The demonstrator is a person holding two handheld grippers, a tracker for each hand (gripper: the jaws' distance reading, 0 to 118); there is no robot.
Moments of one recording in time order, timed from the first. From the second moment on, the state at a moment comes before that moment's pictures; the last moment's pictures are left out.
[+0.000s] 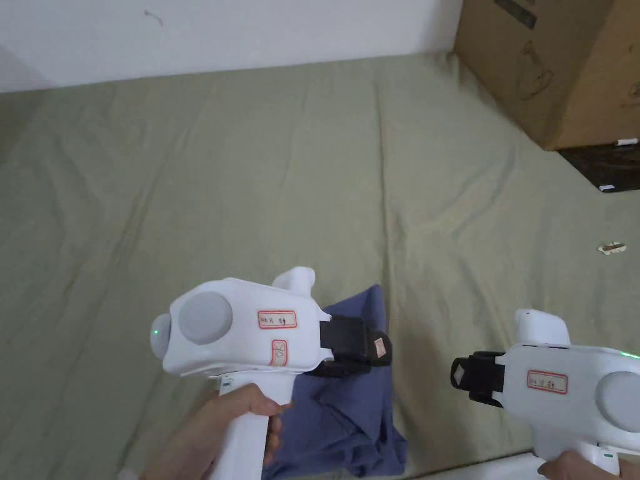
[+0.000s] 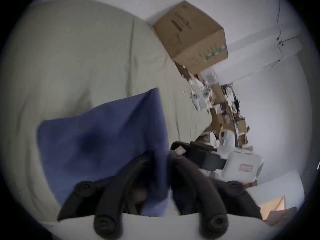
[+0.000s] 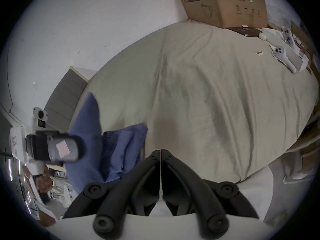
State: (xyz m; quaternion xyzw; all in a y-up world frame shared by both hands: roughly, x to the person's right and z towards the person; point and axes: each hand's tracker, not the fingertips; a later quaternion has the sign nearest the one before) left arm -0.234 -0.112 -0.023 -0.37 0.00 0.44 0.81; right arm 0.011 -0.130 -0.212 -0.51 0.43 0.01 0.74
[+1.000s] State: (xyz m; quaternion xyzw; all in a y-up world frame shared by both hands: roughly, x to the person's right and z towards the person) left arm -0.188 -0.181 -0.039 -0.43 0.02 0.44 0.79; right arm 0.005 -0.150 -0.214 -0.53 0.43 0.01 0.73
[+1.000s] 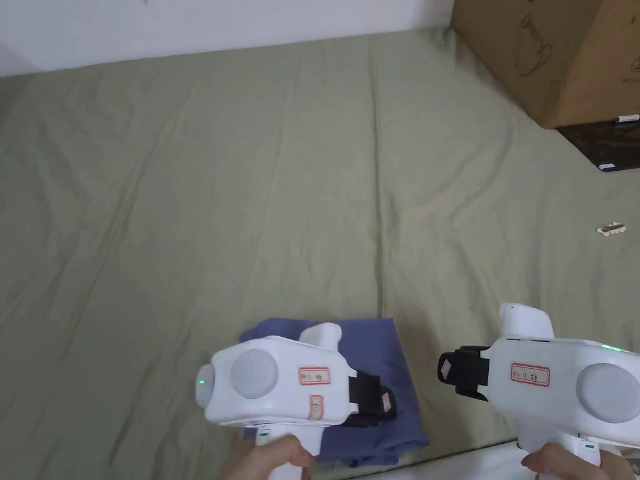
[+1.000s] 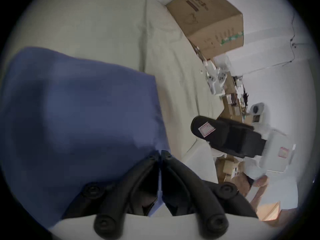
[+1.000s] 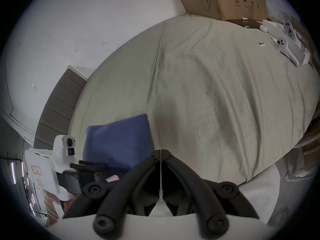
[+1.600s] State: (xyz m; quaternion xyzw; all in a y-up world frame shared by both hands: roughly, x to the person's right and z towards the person) left arm -0.209 -0.133 0.010 -0.35 0.01 0.44 0.83; right arm -0.006 -0.124 -0.200 -0.51 0.46 0.02 0.72
